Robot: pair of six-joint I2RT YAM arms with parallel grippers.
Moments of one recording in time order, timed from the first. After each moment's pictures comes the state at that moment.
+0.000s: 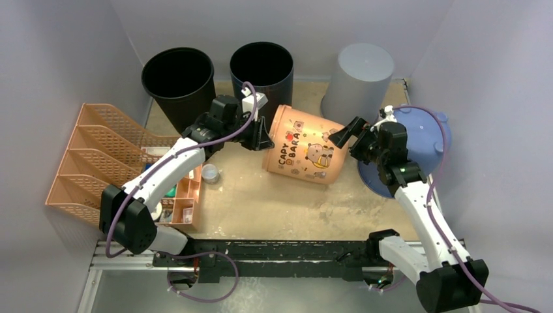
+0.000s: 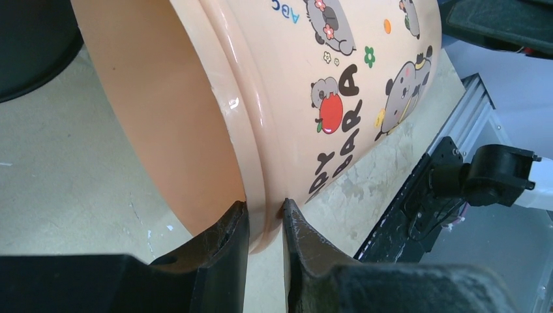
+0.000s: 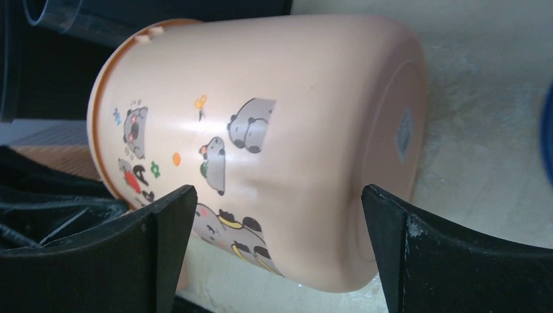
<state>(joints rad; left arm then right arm) -0.51 1.42 1.20 -0.38 0.49 -0.26 0.18 0.95 0.85 -0.41 -0.15 0.73</state>
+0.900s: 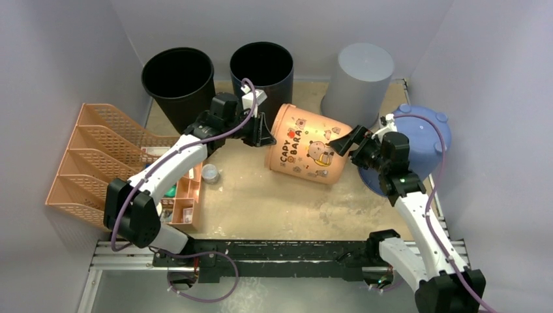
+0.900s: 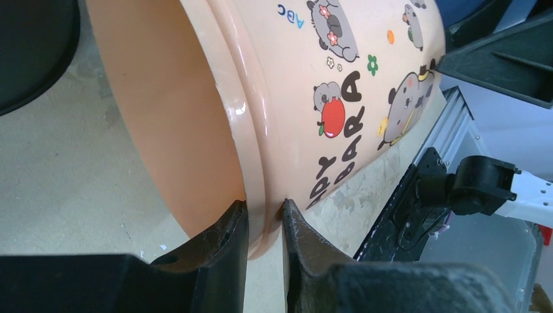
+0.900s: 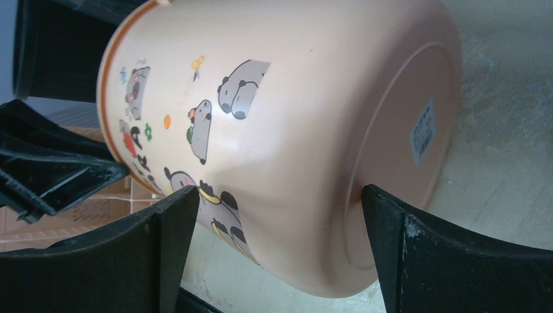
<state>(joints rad) -0.49 1.46 1.20 -0.31 0.55 -0.30 0.16 0.88 0.70 -0.26 -0.29 0.73</state>
